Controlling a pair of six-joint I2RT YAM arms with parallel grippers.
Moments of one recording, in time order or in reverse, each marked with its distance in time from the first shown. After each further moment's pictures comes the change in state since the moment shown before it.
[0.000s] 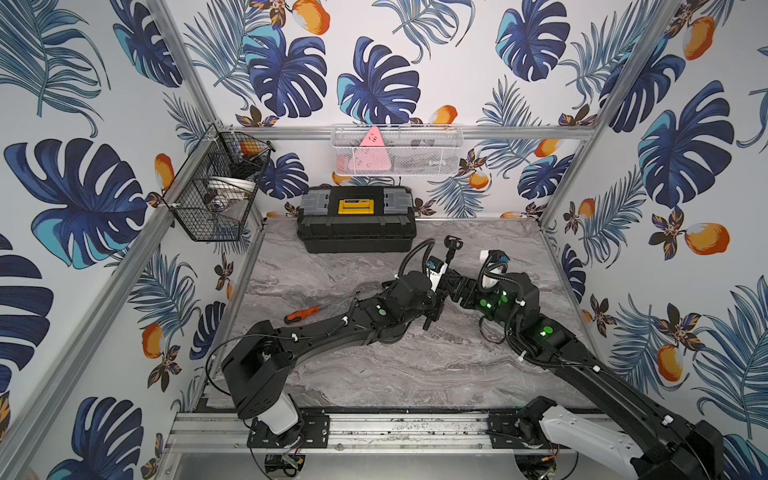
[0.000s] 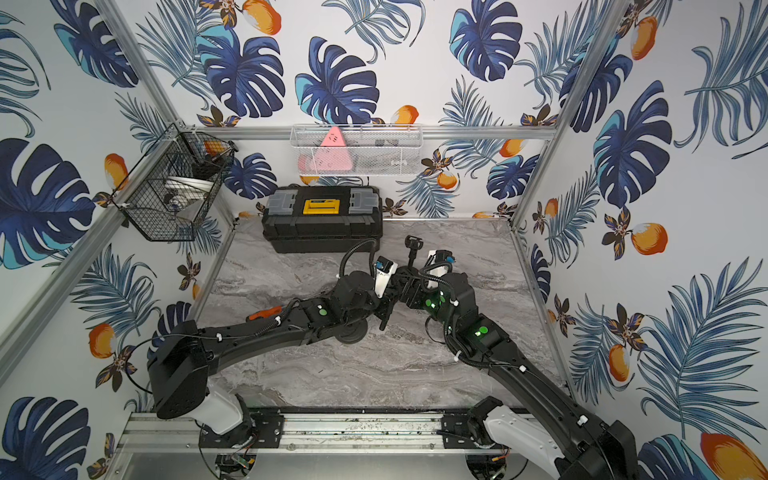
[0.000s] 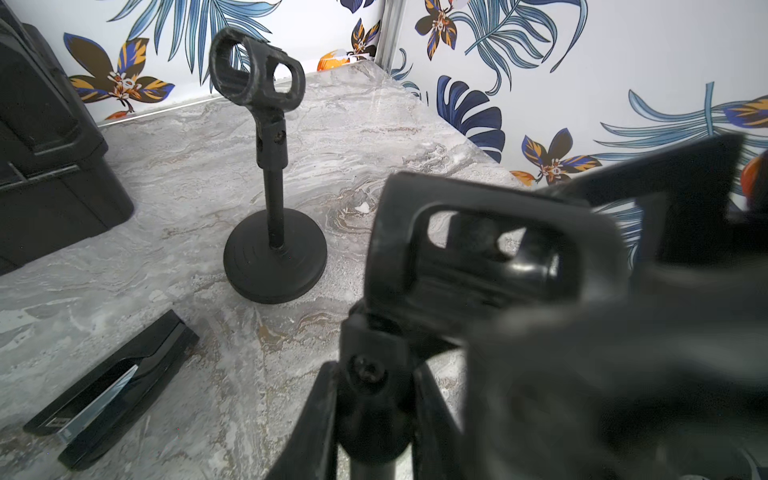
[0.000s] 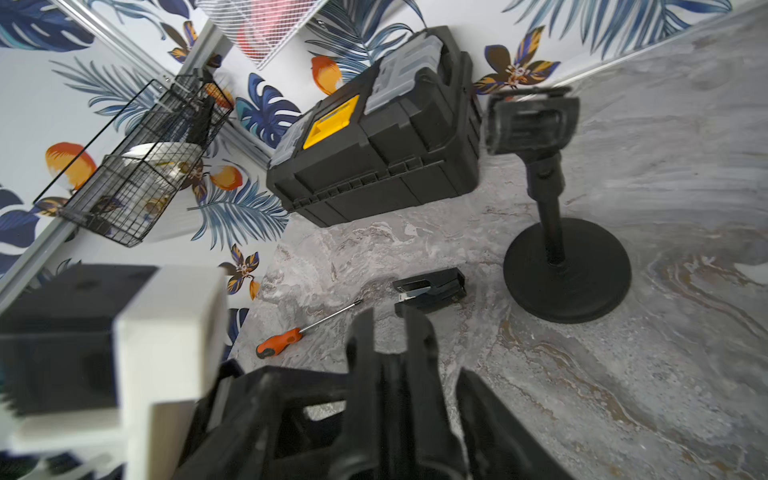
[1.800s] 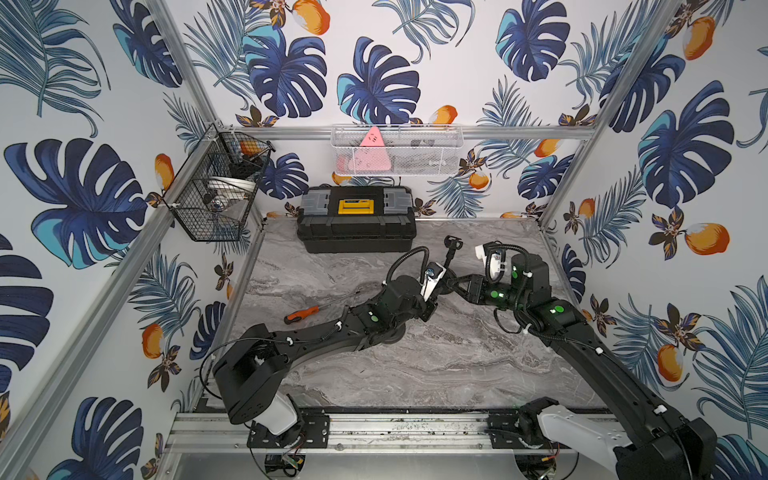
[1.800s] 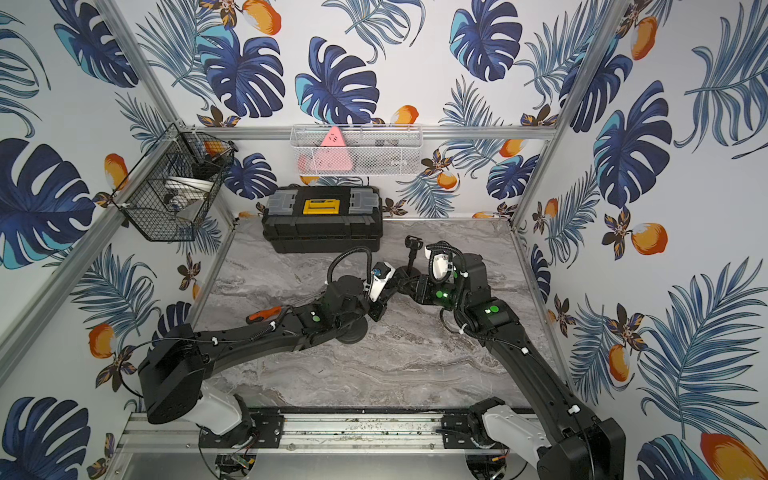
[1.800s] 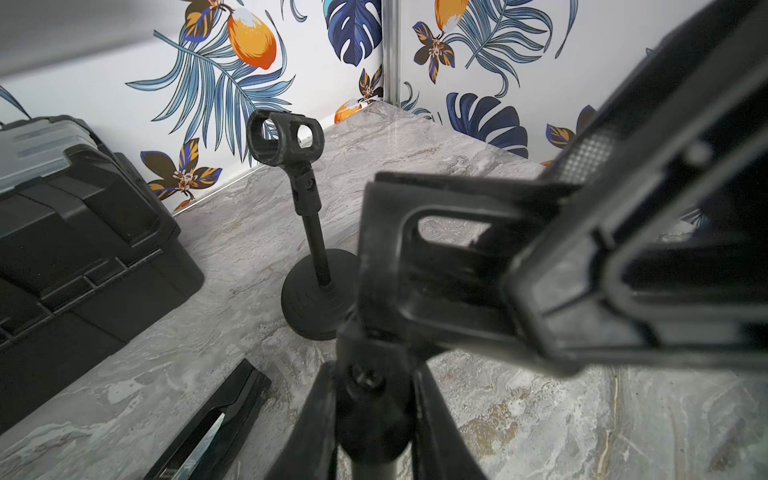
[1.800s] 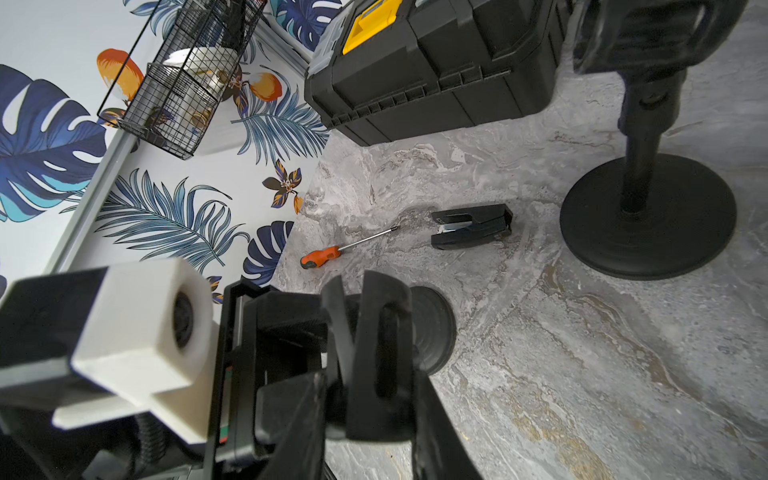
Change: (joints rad) left arm 0.014 -0.058 -0.133 0.177 -0.024 0.304; right arm -0.217 0.102 0.135 -0.237 -0.489 -0.116
